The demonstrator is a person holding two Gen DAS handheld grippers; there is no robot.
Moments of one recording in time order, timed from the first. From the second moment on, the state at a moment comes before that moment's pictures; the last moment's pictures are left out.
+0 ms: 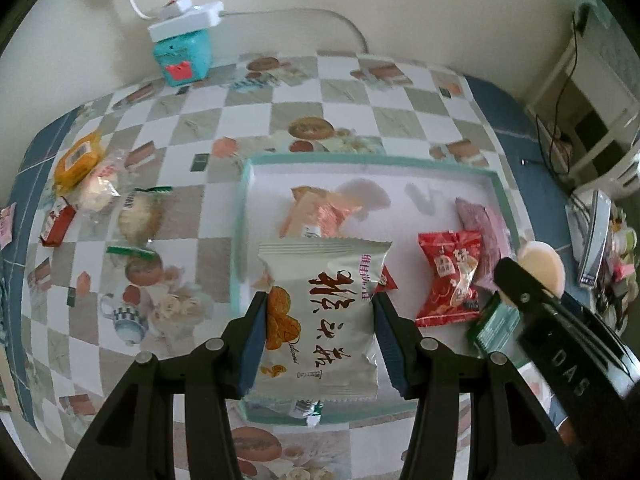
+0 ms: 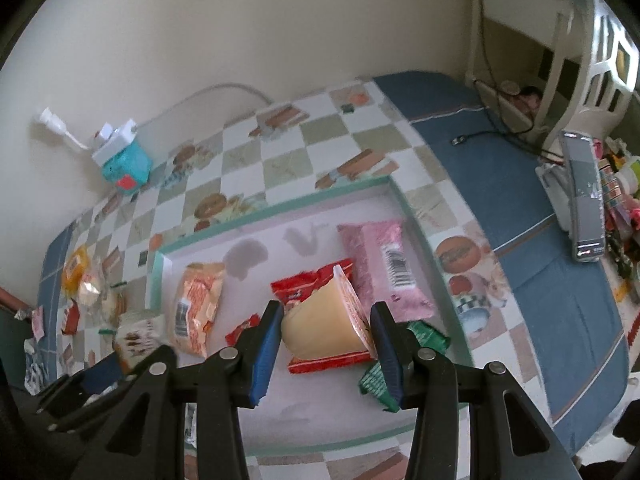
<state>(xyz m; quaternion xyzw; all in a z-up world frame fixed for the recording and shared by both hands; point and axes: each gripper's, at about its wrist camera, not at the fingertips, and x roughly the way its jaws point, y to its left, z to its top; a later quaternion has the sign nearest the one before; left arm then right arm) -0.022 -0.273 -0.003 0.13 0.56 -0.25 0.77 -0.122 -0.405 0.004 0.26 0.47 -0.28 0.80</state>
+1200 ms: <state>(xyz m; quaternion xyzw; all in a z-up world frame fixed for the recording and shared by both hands) -0.006 -0.256 -0.010 0.09 0.58 -0.23 0.78 -0.119 -0.400 -0.004 0.25 0.51 -0.28 0.78</state>
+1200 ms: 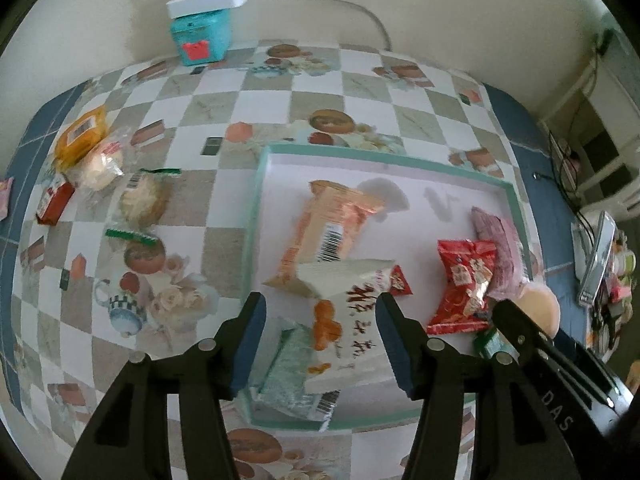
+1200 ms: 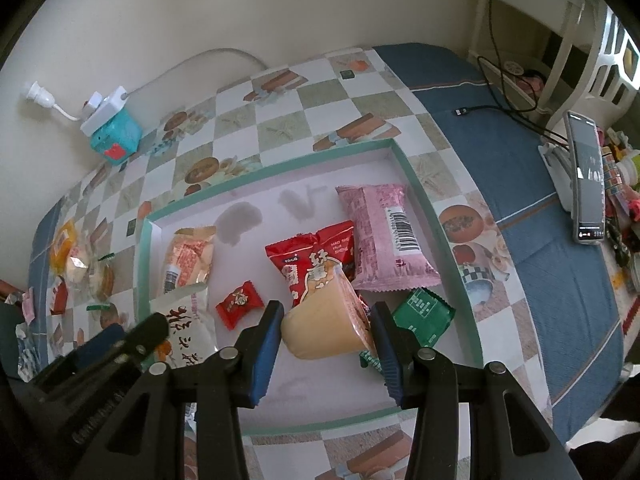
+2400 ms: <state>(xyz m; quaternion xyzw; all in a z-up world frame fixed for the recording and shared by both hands) 0.073 -0.093 -0.008 -0.07 0.60 -0.03 0.80 -0.078 -0.338 0.002 0.15 0.53 -0.26 0.79</state>
